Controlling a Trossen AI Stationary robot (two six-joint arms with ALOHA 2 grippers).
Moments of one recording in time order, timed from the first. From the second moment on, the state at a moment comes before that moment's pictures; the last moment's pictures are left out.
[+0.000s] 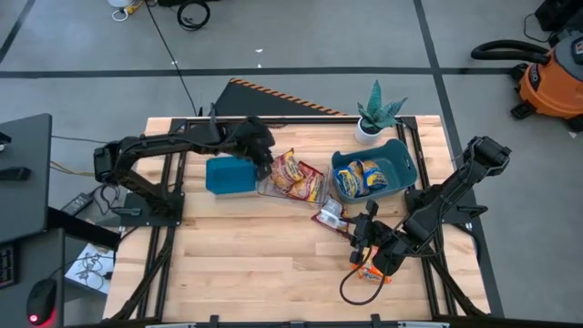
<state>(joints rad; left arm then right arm) 0.30 1.50 1.24 -0.61 -0.02 -0.03 0.74 1.39 0.81 -0.35 0.97 0.68</state>
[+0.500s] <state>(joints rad) -0.15 1.78 1.32 -0.34 -0.23 0.06 0.70 1.39 0.72 -0.25 0.92 0.66</state>
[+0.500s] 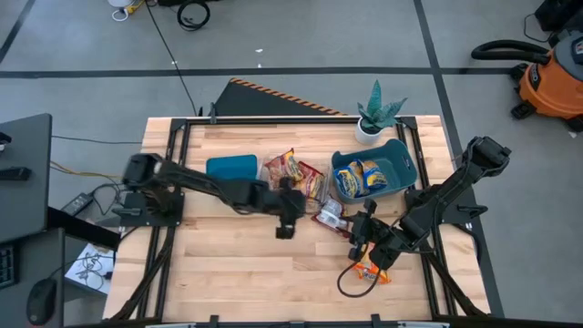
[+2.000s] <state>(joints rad) -0.16 2.28 1.70 -0.24 -0.35 0.61 0.91 1.33 0.72 -0.39 1.11 0.86</state>
